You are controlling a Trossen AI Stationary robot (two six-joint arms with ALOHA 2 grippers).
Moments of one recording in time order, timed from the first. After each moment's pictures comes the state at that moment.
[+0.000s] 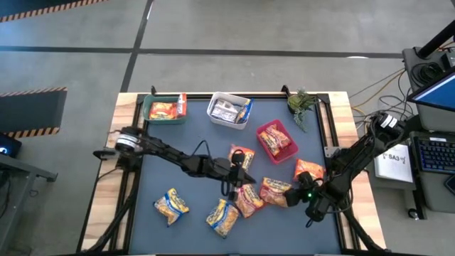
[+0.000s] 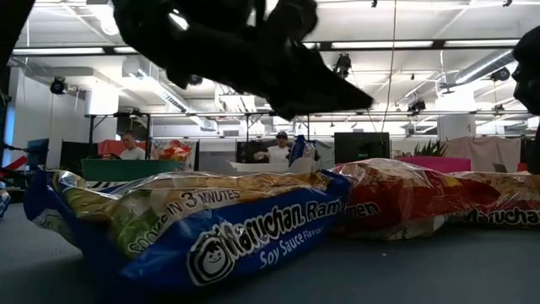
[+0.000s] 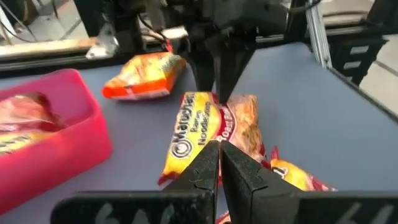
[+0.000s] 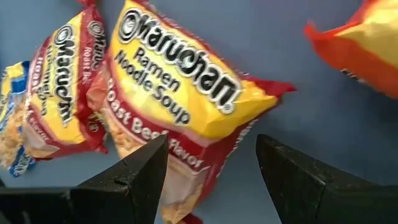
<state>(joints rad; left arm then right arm) -0.18 1.97 1.07 0.58 -0.01 0.02 0.88 1.38 0.57 -0.43 0.53 2.10</state>
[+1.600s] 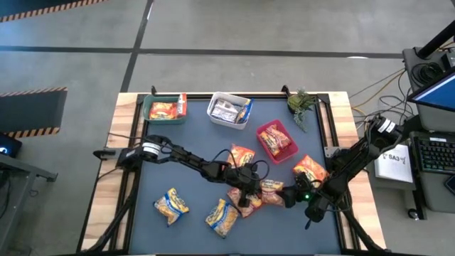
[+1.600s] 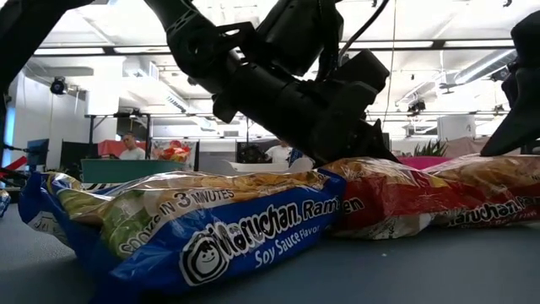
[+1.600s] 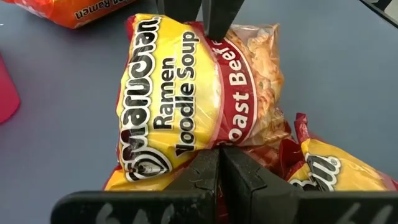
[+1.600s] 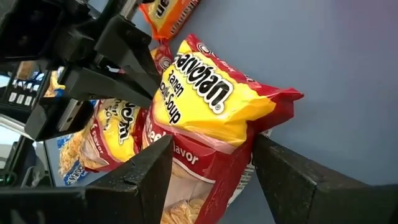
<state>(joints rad) -0.17 2.27 1.36 0.31 0.06 -0.01 0.88 1.45 0.47 -0.04 0.80 1.89</state>
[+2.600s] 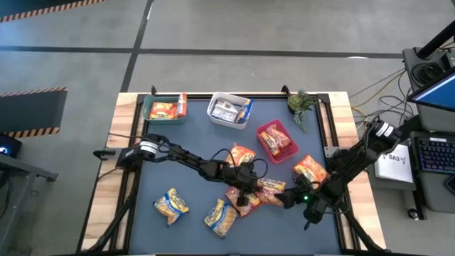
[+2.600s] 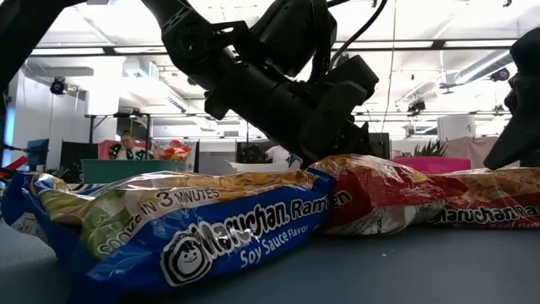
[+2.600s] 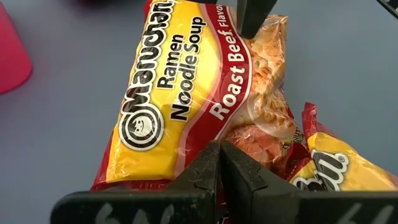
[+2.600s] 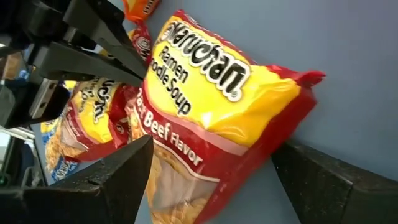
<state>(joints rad) -0.17 2.27 1.32 0.26 0.05 -0.07 0.88 1.52 0.47 -0.01 0.74 1.96</state>
